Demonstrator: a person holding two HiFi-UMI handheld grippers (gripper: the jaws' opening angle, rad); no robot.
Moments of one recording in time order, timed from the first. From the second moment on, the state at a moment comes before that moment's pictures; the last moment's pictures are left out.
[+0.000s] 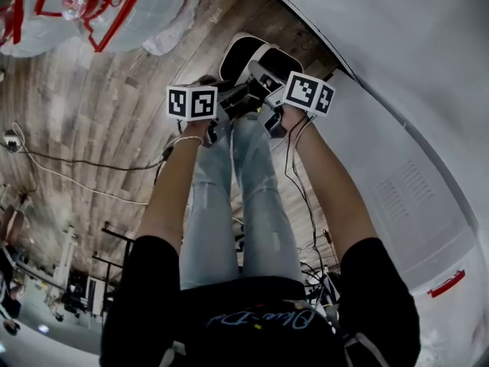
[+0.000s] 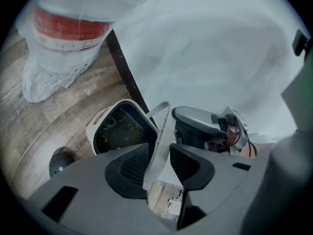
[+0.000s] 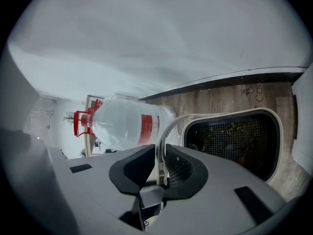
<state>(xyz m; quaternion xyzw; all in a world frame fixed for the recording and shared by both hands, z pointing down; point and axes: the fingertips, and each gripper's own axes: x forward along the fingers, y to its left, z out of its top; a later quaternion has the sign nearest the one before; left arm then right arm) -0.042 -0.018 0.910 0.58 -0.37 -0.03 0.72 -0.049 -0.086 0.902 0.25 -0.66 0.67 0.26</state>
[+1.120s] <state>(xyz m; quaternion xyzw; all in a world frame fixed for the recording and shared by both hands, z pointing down) -0.120 0.006 0.956 0.54 -0.43 0.10 0.72 -0.080 -0.074 0.903 0.21 -0.65 0.66 0.30</state>
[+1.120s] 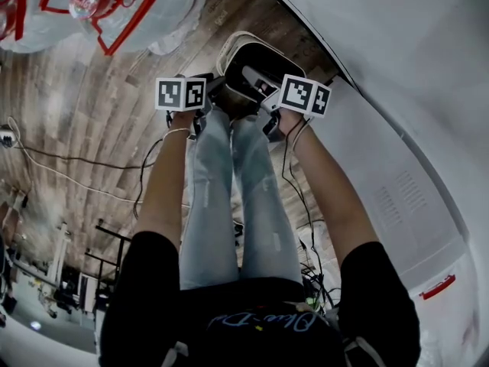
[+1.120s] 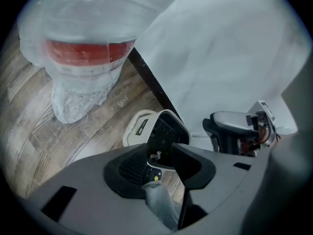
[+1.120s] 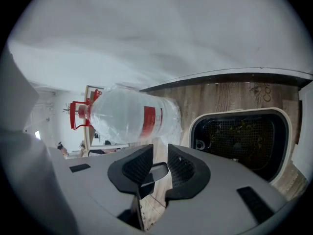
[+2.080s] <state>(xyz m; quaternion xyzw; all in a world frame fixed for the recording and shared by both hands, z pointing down) -0.117 -0.049 0.783 0.67 -0.44 0.07 0.59 -0.065 -0.107 0.741 0.25 -0.73 0.61 0.19</state>
